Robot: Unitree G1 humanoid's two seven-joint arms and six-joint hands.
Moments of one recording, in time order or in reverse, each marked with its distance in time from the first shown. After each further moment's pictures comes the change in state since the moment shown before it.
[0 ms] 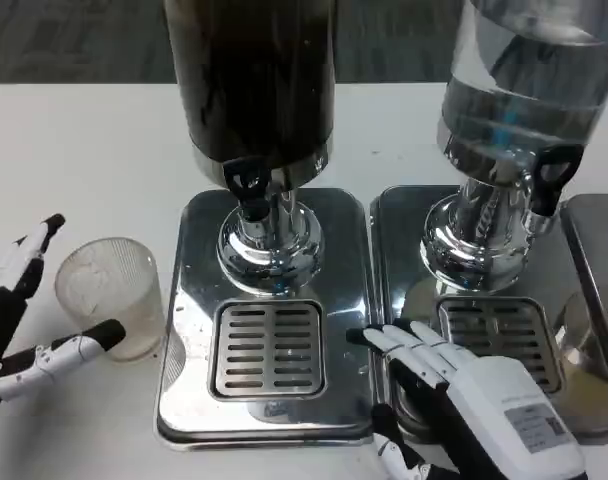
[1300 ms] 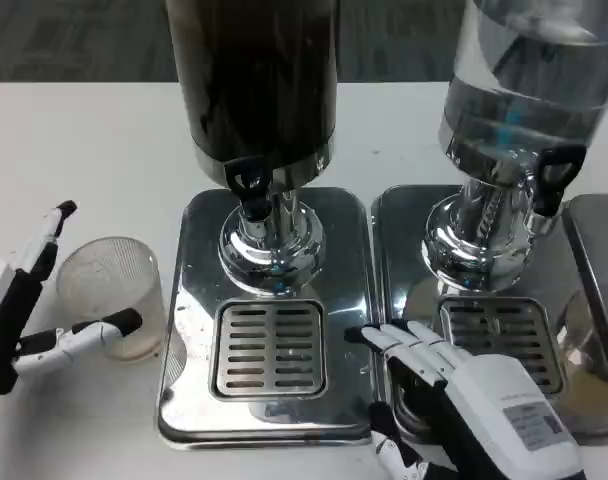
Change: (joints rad) left arm -0.185 0.014 -0.150 0.231 0.099 -0.027 0.179; right arm -0.006 0.003 0.005 0.003 0.009 0.001 -0.001
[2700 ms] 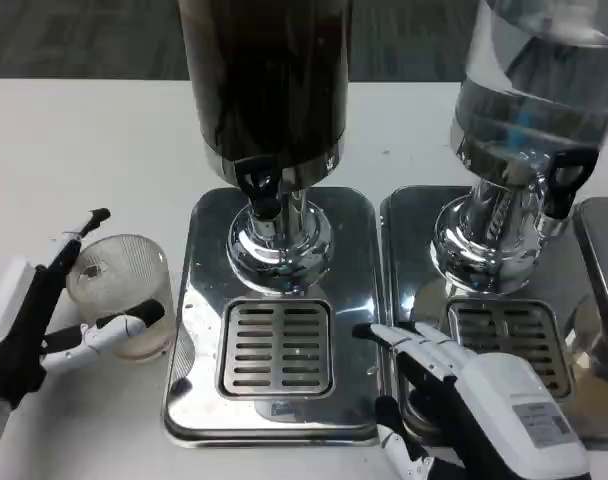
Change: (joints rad) left arm -0.076 -0.063 -0.097 0.159 -0.012 -0.094 0.153; right arm 0.019 0.016 -0.007 -0.030 0.037 0.035 0.023
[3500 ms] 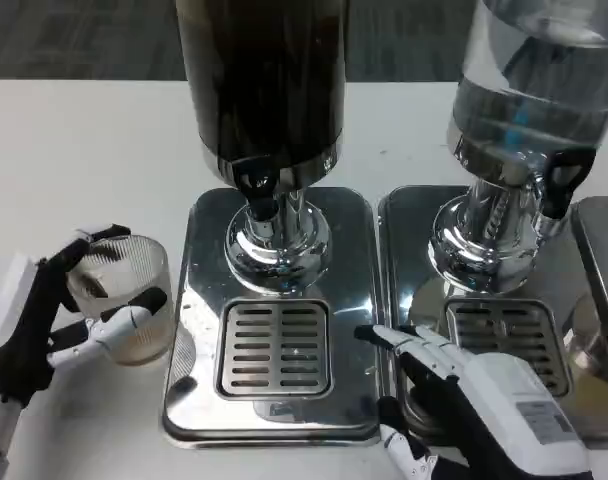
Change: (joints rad) left arm 0.003 -0.027 -0.006 0.000 0.001 -0.024 0.077; right arm -0.005 -0.006 -0.015 -0.005 0.055 0.003 0.055
